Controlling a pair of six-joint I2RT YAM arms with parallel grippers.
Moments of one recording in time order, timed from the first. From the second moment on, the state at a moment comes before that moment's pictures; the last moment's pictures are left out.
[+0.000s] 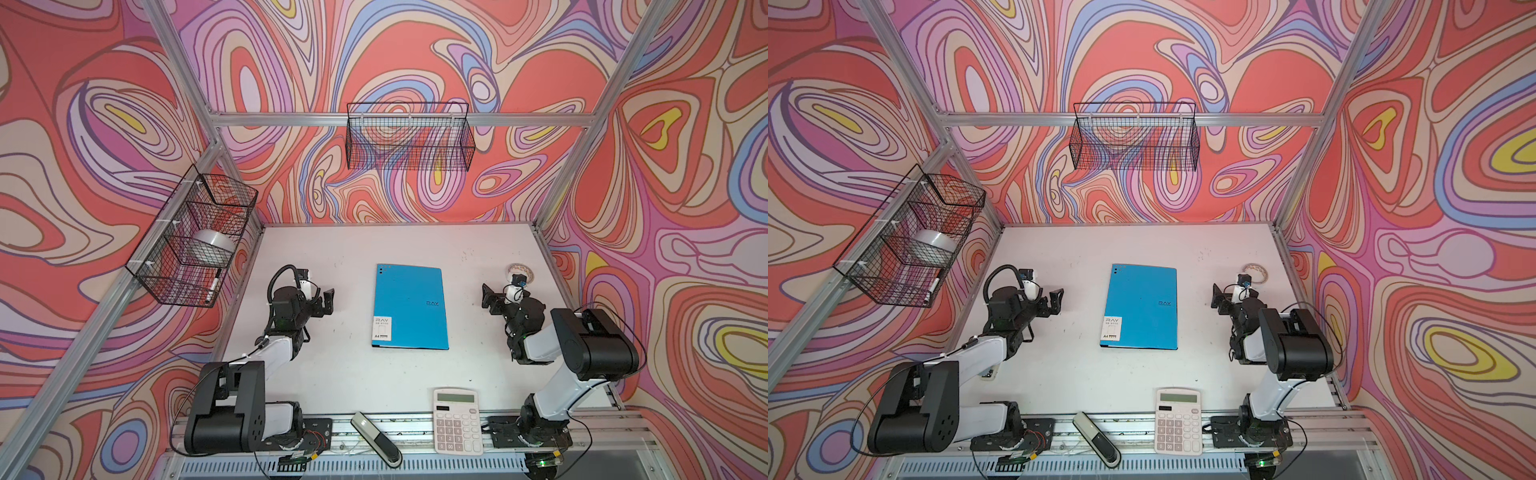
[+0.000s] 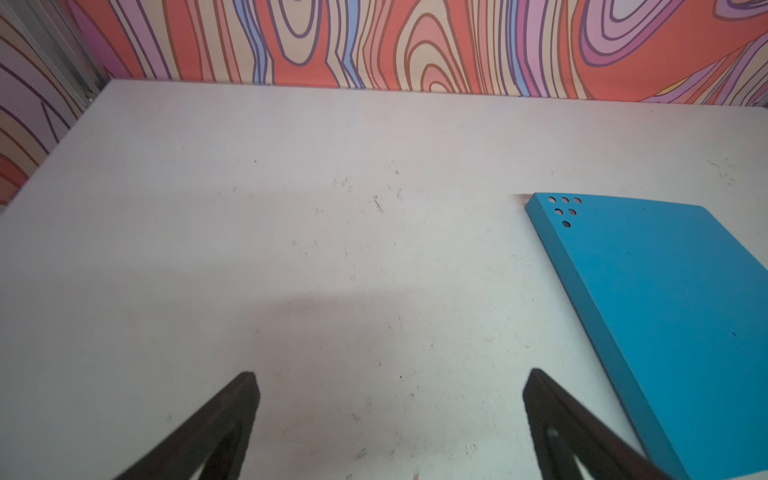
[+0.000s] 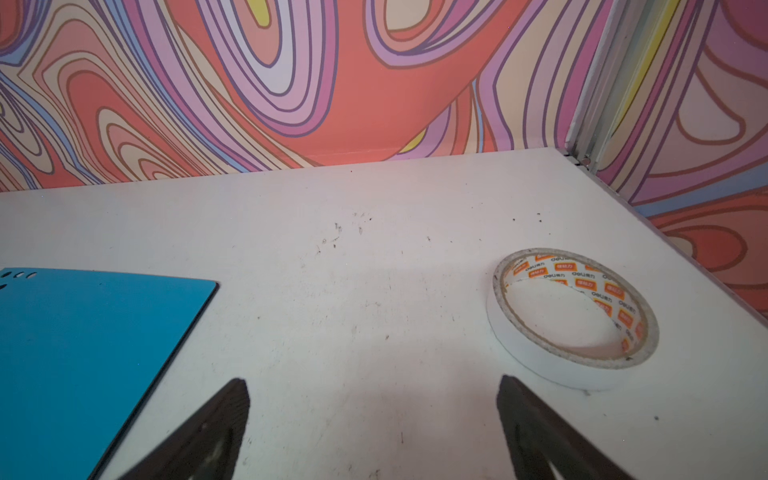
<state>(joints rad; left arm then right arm) 0.03 1.30 0.42 0.46 0.19 -0.04 -0.05 1.72 0.30 1.23 -0.11 0.07</state>
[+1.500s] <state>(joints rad) 0.07 1.54 0.36 0.82 0.19 -0.02 -0.05 1.72 0.46 0.99 -0.18 0.05</state>
